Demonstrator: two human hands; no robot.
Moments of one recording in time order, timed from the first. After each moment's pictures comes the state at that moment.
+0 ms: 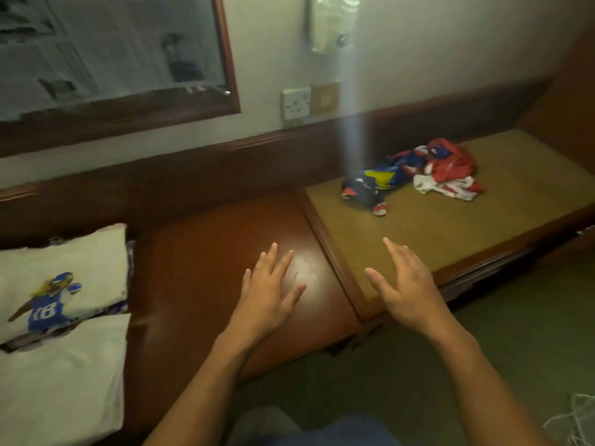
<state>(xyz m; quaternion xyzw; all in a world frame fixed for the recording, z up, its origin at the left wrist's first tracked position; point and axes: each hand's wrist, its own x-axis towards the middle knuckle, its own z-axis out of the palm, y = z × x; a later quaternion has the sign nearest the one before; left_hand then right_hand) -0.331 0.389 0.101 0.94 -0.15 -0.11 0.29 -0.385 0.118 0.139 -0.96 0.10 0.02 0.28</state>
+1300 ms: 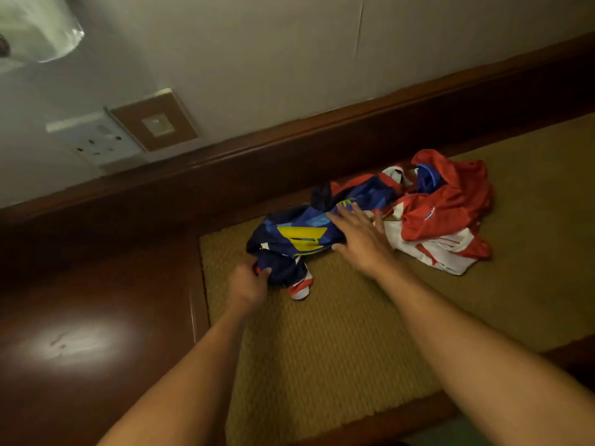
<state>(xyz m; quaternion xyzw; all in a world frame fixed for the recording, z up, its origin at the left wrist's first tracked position) -0.007 0.040 -0.049 0.90 0.16 -0.15 0.38 0.041 -0.220 -0.045 -0.98 -0.07 0.12 0.16</state>
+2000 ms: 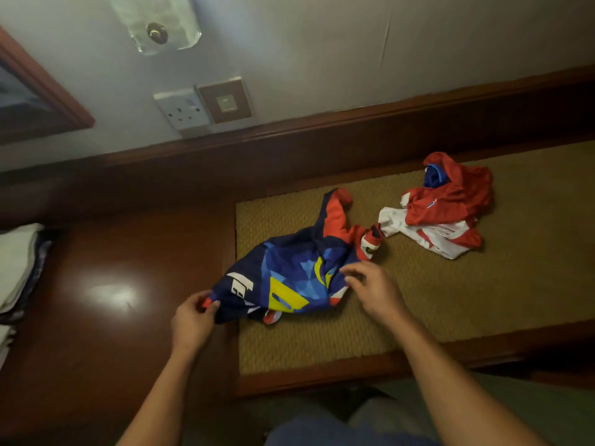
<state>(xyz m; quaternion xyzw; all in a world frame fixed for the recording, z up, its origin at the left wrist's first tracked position) -0.213 0.155 -0.019 0.85 0.36 -0.06 0.38 -0.131 -0.214 -0.022 -0.89 -0.05 0.06 0.46</state>
